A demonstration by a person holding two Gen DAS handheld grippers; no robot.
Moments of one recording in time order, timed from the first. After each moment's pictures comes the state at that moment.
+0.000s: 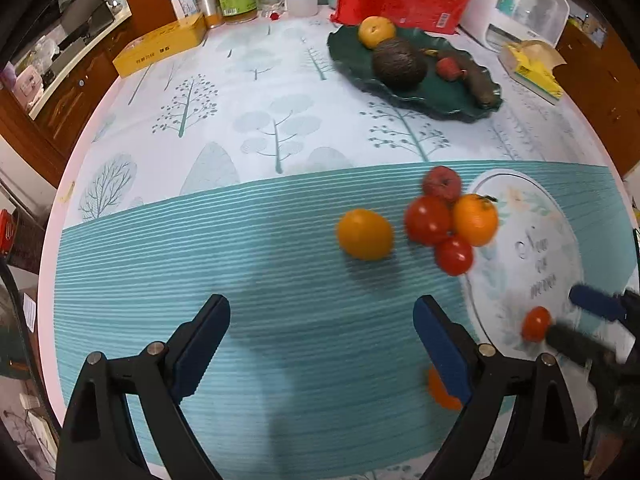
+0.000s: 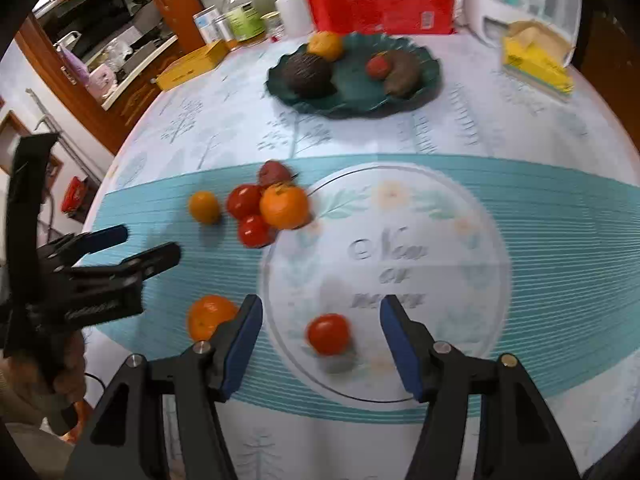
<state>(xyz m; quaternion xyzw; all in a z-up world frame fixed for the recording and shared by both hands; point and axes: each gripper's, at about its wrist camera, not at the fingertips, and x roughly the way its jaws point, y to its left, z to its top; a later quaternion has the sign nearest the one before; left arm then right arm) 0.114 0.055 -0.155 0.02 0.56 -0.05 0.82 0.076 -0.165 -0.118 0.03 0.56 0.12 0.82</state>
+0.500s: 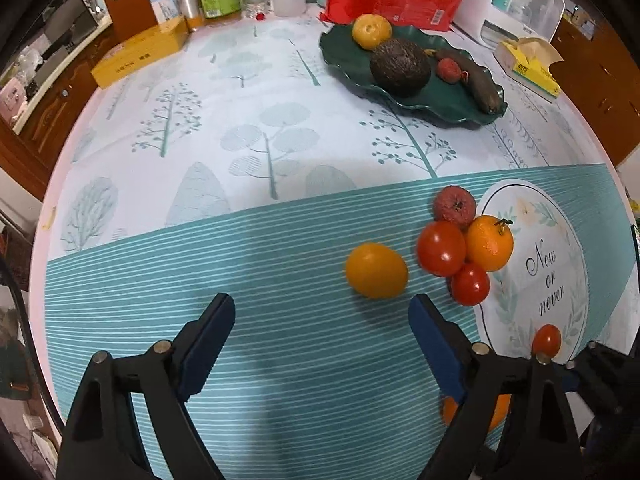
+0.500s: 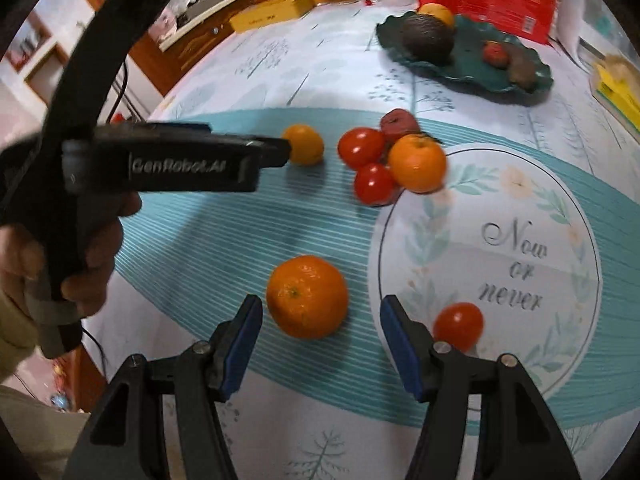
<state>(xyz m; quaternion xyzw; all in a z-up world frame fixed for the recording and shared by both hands) 0.143 0.055 -0.163 0.03 0.57 -0.08 0.82 0.068 -0.089 -0.150 -0.05 0.57 0.21 0.79</state>
